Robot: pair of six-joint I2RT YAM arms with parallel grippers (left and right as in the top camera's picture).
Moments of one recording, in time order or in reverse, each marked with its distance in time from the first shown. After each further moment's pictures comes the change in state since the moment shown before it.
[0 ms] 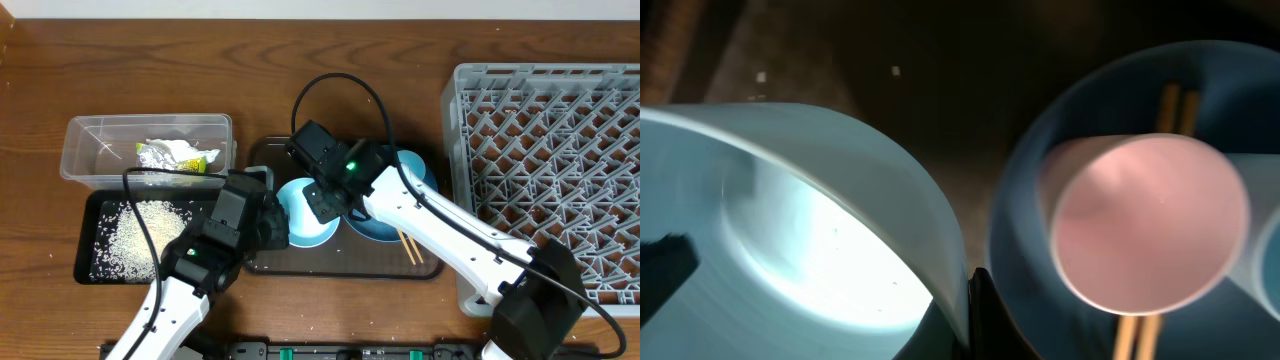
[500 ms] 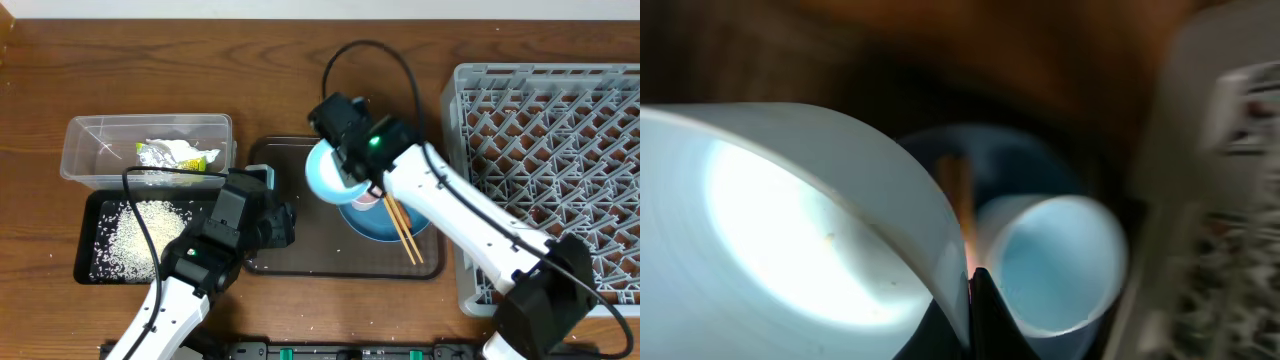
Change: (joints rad) left arm 0.000 0.000 0.000 0.014 0.001 0.001; right arm -0.138 0.000 0.064 0.000 0.288 0.000
